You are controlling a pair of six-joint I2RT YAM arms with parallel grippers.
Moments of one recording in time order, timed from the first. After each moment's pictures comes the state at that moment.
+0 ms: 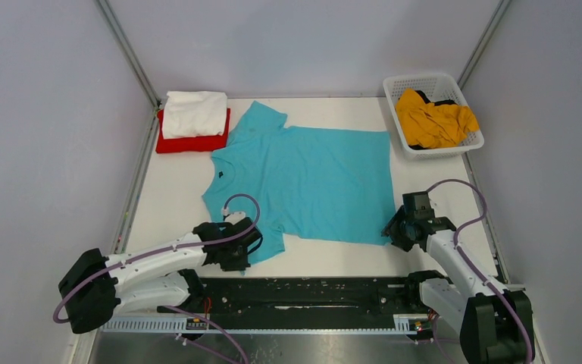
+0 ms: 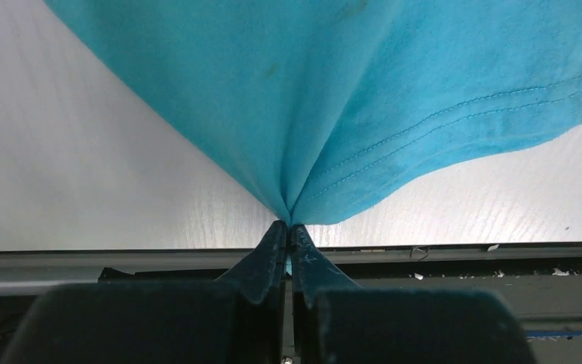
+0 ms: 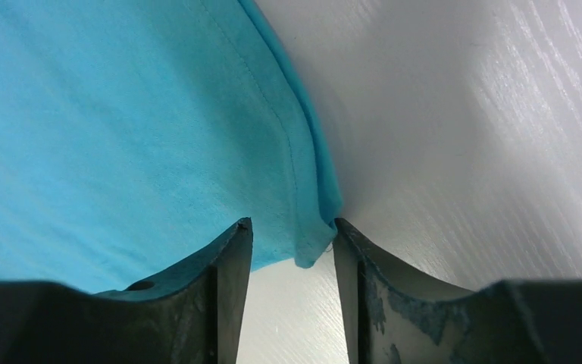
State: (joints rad) left arm -0.96 1.04 0.52 -0.83 -0.19 -1.00; right arm 0.13 0.95 0.41 -0.61 0.03 0.81
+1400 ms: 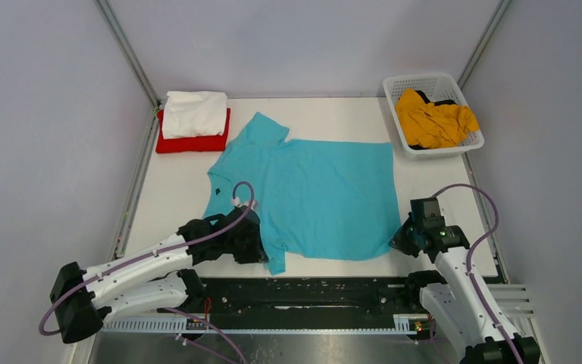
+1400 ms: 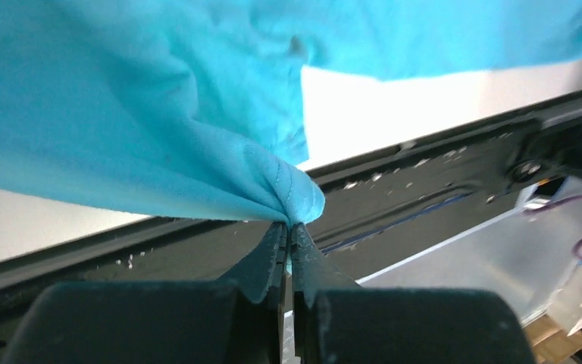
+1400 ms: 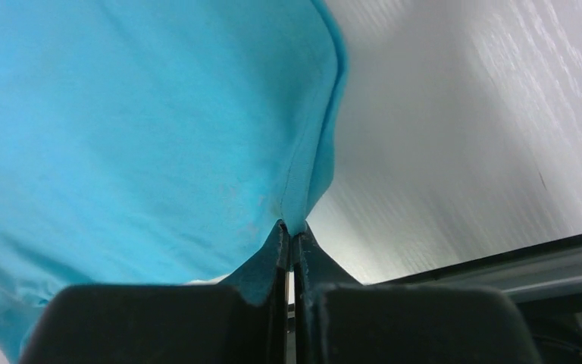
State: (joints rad) left arm -1.00 0.91 0.60 -0.74 0.03 -1.03; right arm 0.13 0.71 0.46 -0.88 0.00 0.80
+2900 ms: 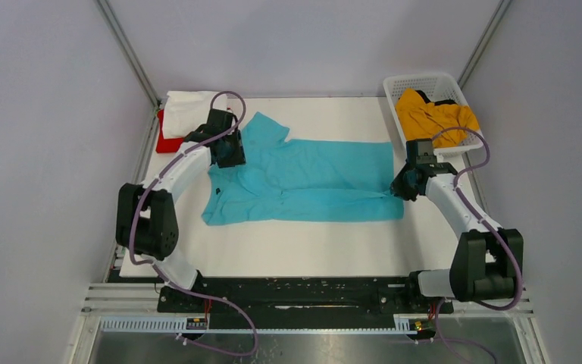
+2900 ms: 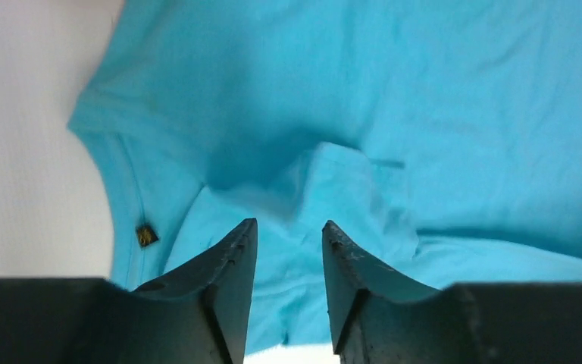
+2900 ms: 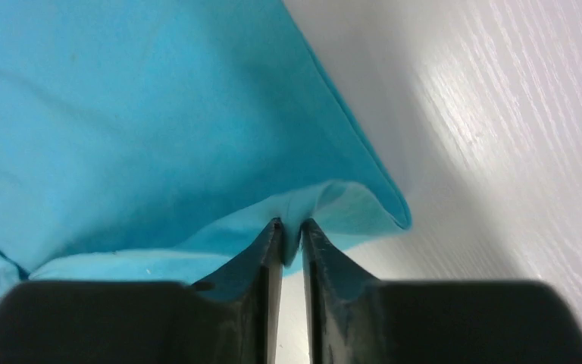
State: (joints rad) left arm -0.25 1.60 1.23 -0.56 -0.03 -0.39; right arm 0.07 1.31 0.89 -0.65 0.09 0.70
